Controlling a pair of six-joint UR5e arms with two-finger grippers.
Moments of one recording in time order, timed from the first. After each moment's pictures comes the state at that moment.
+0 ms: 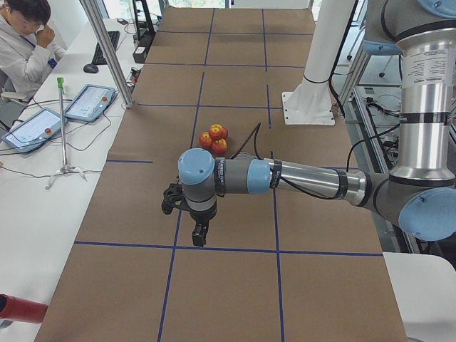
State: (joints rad) left arm -1.60 -1.50 -1.79 -1.41 -2.32 0.19; right arm 1.59 -1.71 1.71 -1.58 2.29 -0.06
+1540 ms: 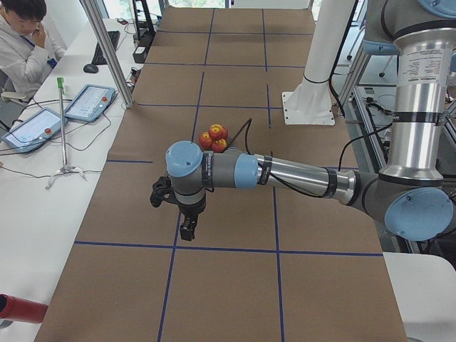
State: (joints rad) left arm -1.60 -1.58 -1.75 -1.41 -2.32 0.19; right arm 1.59 -1.71 1.71 -1.58 2.29 -0.06
